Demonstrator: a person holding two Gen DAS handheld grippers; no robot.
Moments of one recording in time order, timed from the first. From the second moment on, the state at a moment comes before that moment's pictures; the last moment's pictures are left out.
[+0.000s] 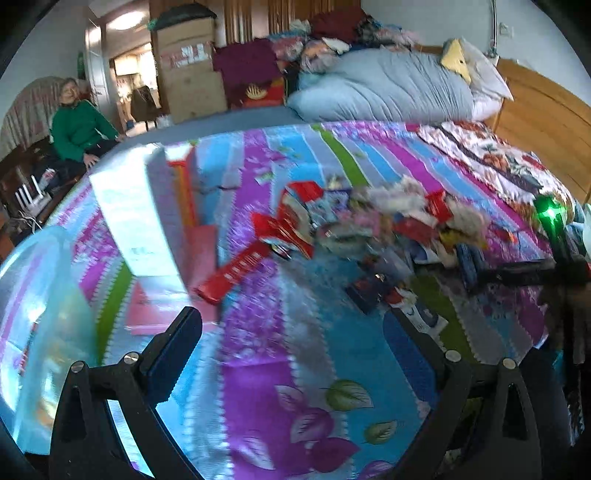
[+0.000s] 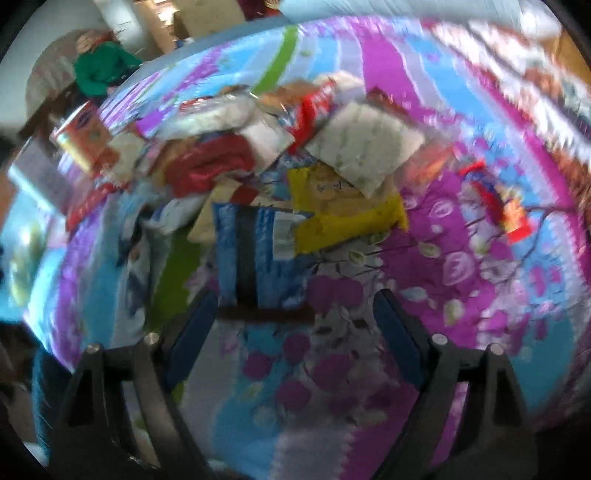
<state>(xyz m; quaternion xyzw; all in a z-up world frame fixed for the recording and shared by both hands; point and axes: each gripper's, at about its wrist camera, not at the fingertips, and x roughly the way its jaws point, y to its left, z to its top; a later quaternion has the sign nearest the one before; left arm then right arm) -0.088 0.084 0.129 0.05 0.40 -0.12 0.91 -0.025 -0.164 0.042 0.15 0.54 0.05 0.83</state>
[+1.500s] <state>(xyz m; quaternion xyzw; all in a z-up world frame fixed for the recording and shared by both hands) -0.035 0.049 0.147 0.00 0.35 -0.24 0.90 -0.079 -0.161 0.074 0.22 0.44 0.09 0.86</state>
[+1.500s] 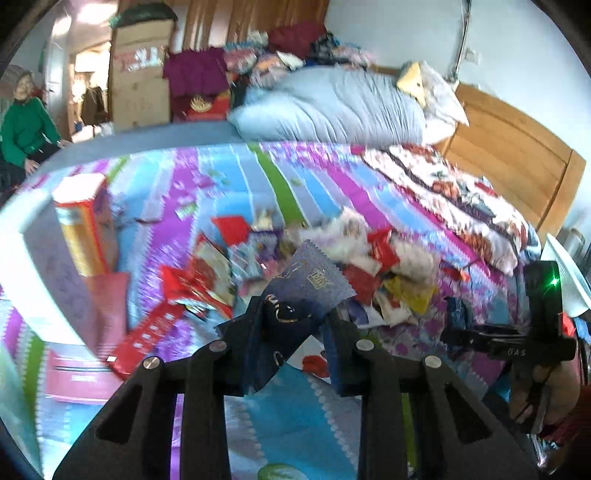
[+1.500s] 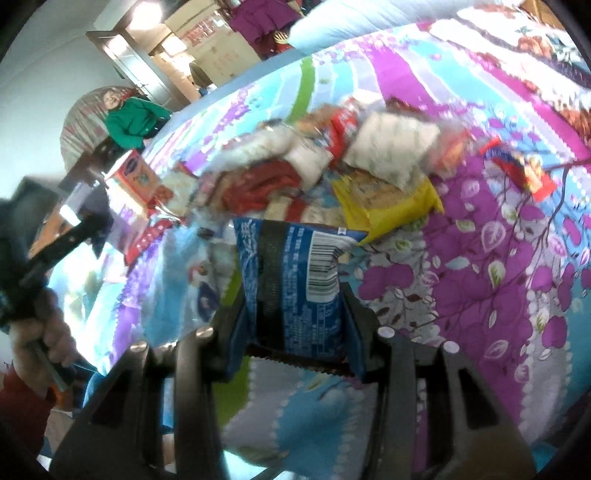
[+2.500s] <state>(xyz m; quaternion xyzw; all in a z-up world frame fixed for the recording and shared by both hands) -0.116 0.330 0.282 -0.17 0.21 0.06 0.96 0.001 0.020 0.288 0.15 0.33 0.29 0.88</state>
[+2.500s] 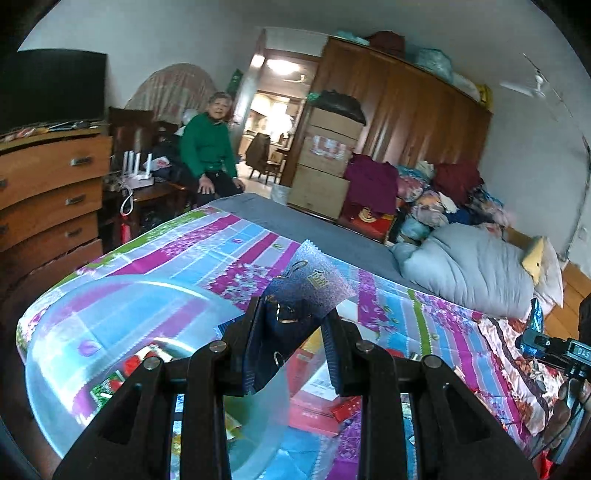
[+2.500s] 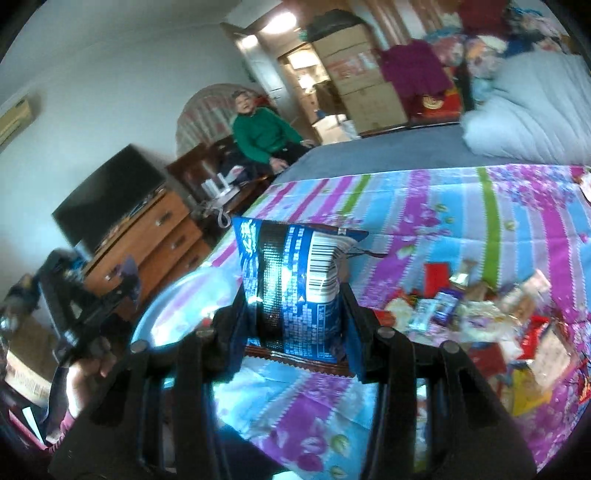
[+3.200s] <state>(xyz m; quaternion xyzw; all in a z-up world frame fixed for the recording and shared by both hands) -0.128 0.378 0.266 -0.20 0.20 0.08 0.96 0.035 0.044 0.444 0.13 0.19 0.29 0.93</state>
